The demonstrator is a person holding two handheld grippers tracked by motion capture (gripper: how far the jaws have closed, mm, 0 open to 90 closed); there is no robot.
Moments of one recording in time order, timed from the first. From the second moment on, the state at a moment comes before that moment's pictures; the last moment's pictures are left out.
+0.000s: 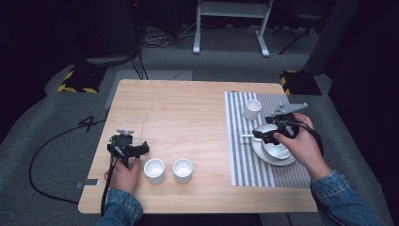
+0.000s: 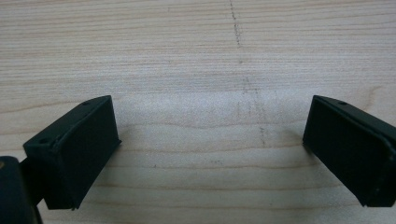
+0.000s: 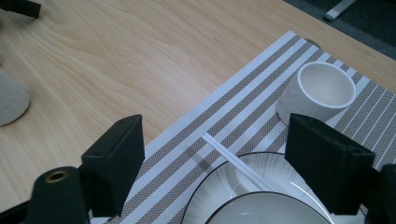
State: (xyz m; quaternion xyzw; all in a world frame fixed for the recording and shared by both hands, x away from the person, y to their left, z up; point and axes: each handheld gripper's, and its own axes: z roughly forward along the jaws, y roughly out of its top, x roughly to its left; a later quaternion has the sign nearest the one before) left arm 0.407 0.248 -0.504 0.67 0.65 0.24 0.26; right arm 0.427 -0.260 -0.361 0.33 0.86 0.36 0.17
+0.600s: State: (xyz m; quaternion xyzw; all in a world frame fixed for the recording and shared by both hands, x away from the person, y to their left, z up) left arm 0.407 0.248 -0.504 0.67 0.65 0.24 0.26; right arm 0.372 -0.259 -0.392 0.30 0.87 0.36 0.16
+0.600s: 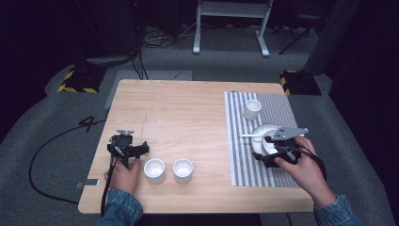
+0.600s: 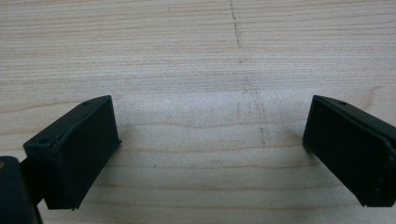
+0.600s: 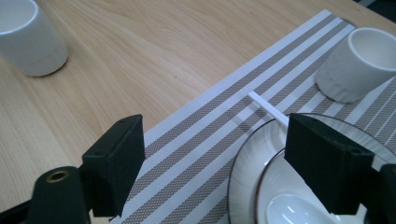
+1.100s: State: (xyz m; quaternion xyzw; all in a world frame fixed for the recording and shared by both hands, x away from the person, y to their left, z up) left arm 0.407 0.248 -0.504 0.67 0.65 0.24 0.26; right arm 0.357 -0.256 -0.425 0.31 0.87 0.36 0.15
